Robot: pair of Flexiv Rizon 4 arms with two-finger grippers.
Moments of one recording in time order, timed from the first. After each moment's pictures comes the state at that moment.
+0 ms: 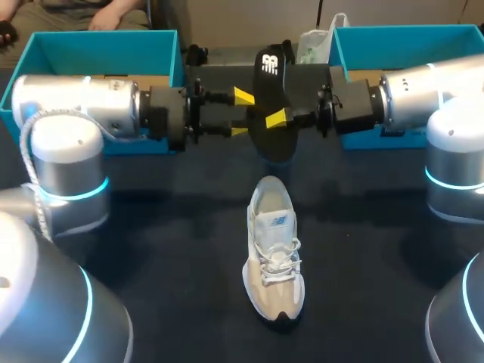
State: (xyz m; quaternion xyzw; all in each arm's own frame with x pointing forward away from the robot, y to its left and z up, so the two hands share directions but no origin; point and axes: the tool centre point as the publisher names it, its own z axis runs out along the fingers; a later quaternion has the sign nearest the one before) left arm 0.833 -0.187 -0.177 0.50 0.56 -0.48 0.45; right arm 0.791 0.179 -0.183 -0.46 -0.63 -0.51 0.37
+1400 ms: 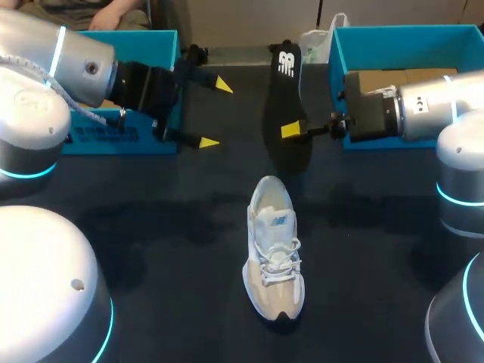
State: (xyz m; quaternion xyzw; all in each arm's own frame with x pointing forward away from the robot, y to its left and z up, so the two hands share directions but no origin) left arm 0.808 -0.138 -0.171 0.29 0.82 -0.45 0.20; right arm 0.797 0.152 -0.211 -0.42 -0.68 -0.54 0.27
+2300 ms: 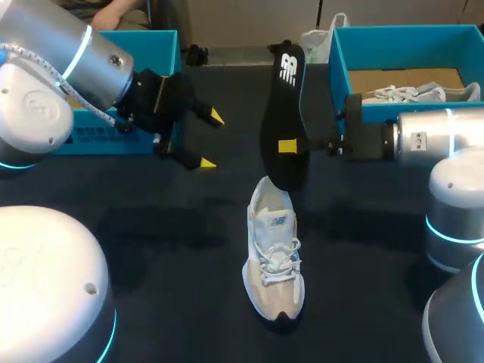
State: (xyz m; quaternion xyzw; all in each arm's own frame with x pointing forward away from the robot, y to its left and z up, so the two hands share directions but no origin) left arm 0.778 -0.120 -0.216 0.10 0.92 -0.38 0.05; right arm 0.779 0.159 -0.227 -0.37 -0.68 -0.60 0.19
